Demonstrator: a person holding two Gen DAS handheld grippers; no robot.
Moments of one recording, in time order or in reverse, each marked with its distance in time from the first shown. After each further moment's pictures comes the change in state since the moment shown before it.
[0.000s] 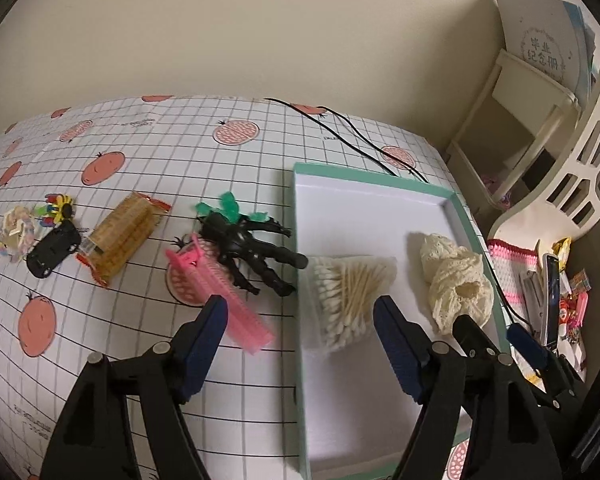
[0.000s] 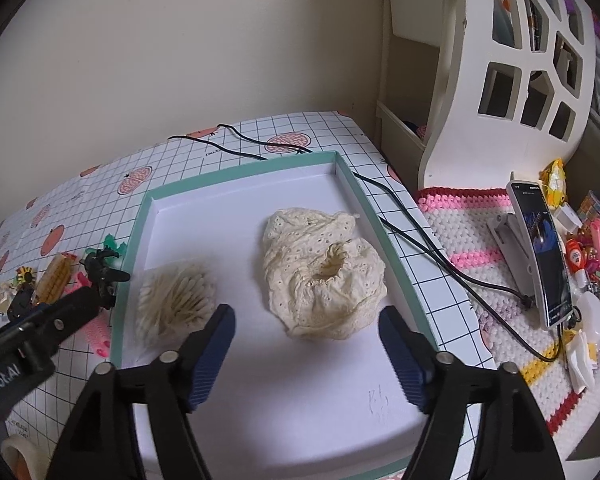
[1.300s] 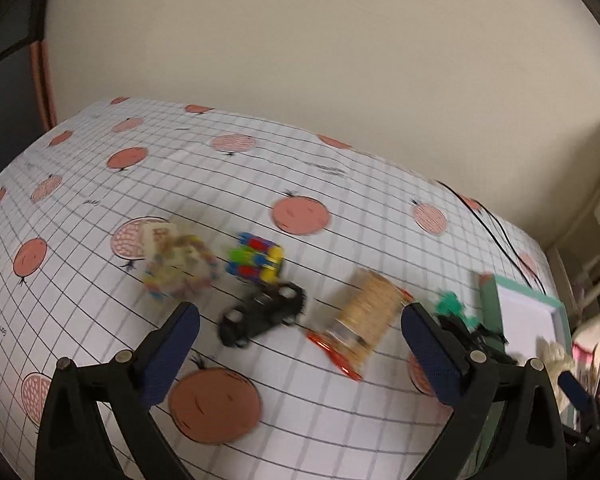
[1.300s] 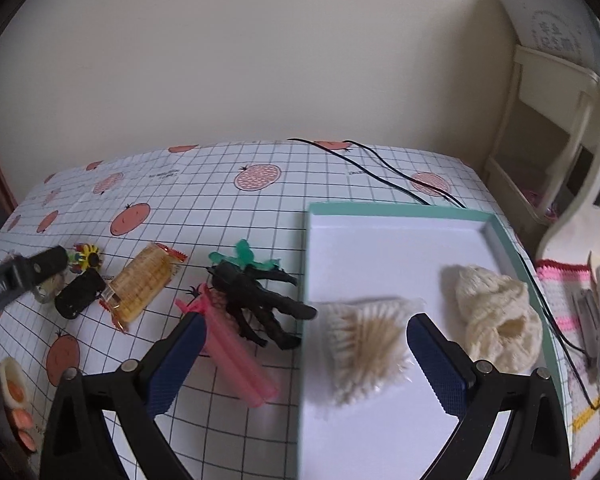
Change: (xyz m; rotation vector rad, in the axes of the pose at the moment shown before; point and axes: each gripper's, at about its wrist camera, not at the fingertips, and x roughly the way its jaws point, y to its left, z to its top) left arm -0.025 0.200 0.031 -0.245 -0.162 0.201; right arm 0.004 0.153 0.013 -0.211 -0.063 0.136
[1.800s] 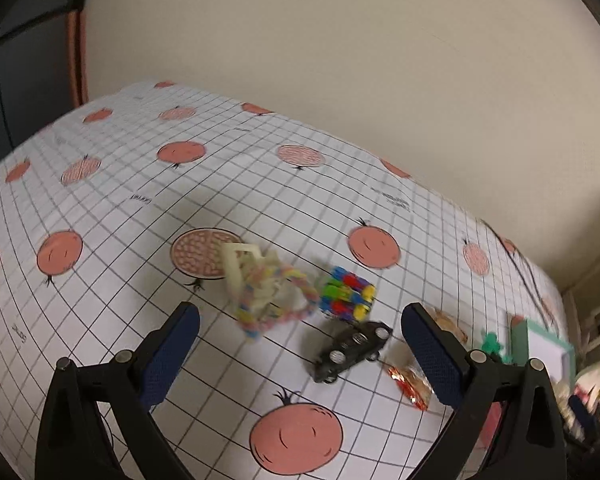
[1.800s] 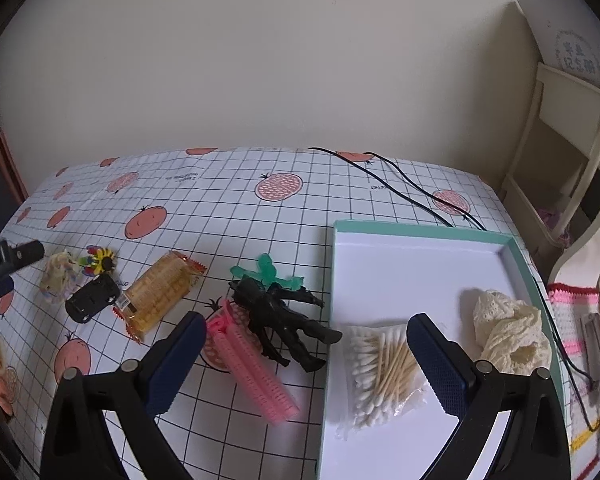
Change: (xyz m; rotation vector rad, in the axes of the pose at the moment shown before) left arm 0.003 0.074 0.022 -0.135 -0.008 0.030; right arm 0.002 0.014 0.012 -0.047 -0.017 0.036
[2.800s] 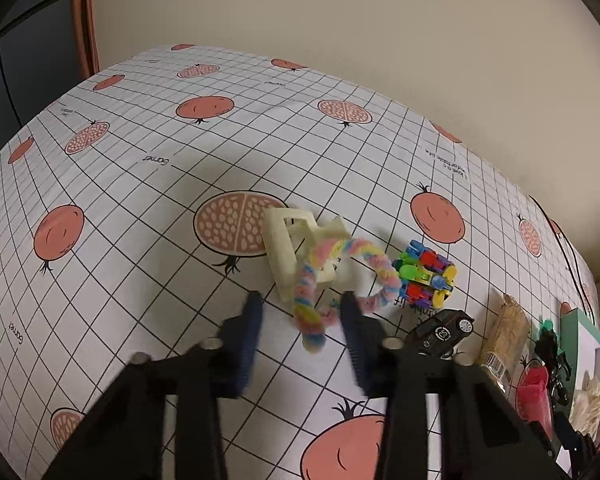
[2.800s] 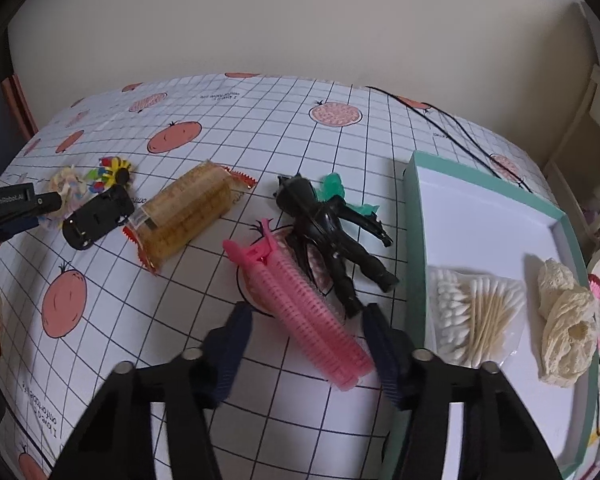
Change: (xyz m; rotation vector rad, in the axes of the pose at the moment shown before) left arm 0.049 0.021 -0.004 0.029 0.117 0.097; right arm 0.042 0.045 -0.036 -0.116 0.181 0.041
